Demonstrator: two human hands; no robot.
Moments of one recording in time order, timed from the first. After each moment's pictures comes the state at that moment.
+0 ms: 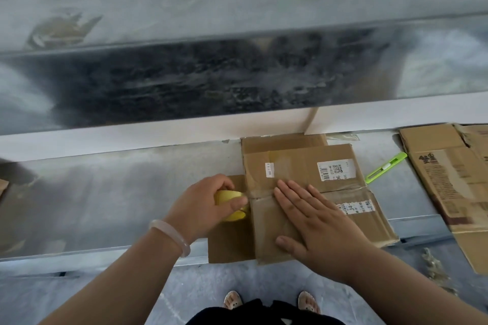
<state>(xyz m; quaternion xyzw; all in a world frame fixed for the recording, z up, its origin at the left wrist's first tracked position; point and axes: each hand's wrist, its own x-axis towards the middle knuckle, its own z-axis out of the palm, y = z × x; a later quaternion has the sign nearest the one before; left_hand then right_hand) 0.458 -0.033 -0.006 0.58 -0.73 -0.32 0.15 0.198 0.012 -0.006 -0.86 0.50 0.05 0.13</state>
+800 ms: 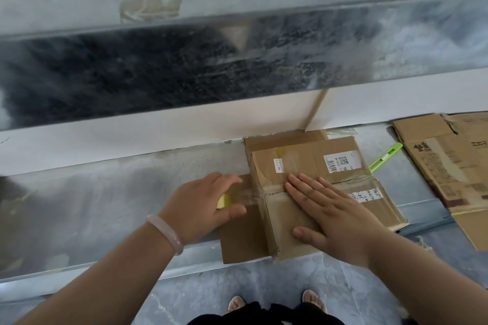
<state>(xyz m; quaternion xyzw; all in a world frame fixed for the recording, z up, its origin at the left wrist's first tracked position) 0.490 -0.040 0.001 0.46 -0.87 -0.16 0.07 0.197 0.013 -0.001 -0.85 0.51 0.08 0.11</state>
